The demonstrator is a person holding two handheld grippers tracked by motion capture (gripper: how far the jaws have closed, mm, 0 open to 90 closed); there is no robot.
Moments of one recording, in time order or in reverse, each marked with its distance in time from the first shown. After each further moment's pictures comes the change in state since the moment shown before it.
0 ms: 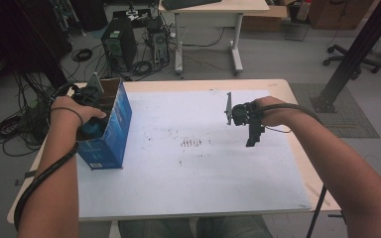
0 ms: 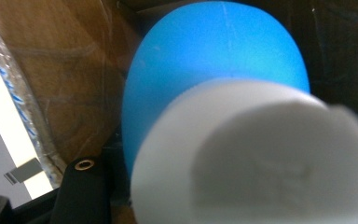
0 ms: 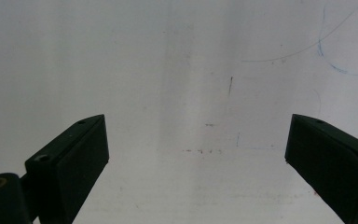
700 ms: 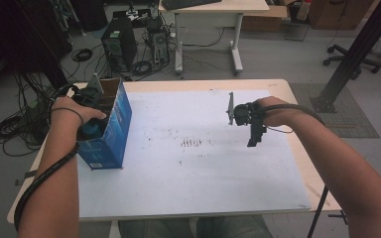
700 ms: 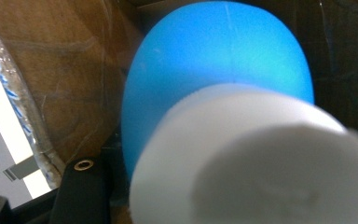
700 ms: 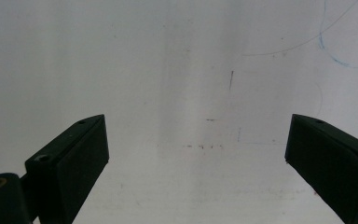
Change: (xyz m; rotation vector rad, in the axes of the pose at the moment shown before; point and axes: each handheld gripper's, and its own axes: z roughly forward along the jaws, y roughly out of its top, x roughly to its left) left arm -0.001 -0.001 0.001 0.006 0.003 -0.003; right arm 0.001 -0.005 0.000 -0.005 -0.003 0.005
